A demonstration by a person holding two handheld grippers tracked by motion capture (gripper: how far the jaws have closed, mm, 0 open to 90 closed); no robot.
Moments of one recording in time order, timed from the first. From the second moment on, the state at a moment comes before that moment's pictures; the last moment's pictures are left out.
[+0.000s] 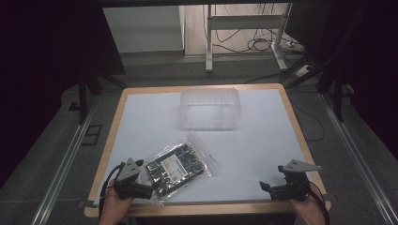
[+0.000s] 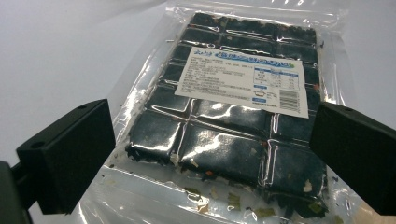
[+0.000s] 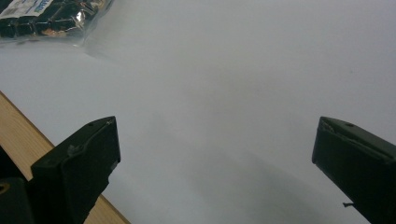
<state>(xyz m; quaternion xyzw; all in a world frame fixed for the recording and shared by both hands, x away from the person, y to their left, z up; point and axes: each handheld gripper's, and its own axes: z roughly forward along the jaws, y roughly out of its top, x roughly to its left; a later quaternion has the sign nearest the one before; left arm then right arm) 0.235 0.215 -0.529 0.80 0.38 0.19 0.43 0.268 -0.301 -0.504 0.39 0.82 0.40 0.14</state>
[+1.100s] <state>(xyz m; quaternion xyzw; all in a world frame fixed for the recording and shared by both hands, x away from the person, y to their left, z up) 0.225 0.222 -0.529 0.80 0.39 0.18 0.43 0.293 -0.261 -0.498 0.34 0.84 0.40 0.14</state>
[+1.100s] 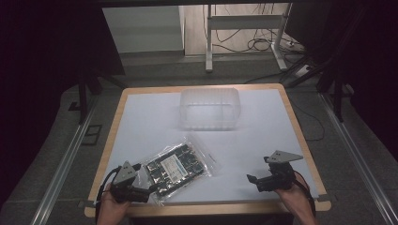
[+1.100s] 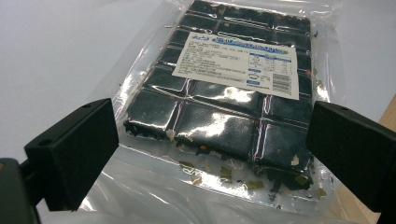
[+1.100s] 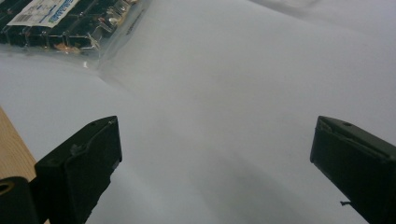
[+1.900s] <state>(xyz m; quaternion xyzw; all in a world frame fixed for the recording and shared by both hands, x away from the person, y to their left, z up) 0.223 0.221 -0.529 0.80 0.38 0.20 0.42 0.318 -0.209 -0.499 0.30 0.85 0.42 0.10</state>
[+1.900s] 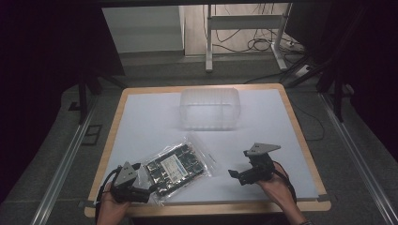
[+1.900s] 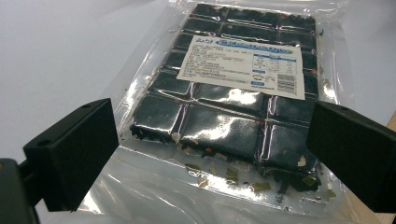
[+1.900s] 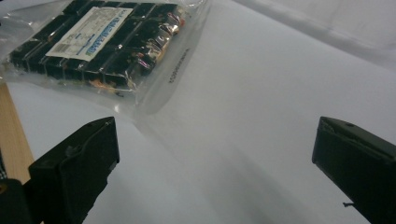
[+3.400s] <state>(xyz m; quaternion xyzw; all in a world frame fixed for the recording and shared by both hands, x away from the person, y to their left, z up) 0.222 0.218 -0.530 0.81 0.38 0.21 0.41 0.368 -0.123 -0.516 0.27 0.89 0.36 0.00</state>
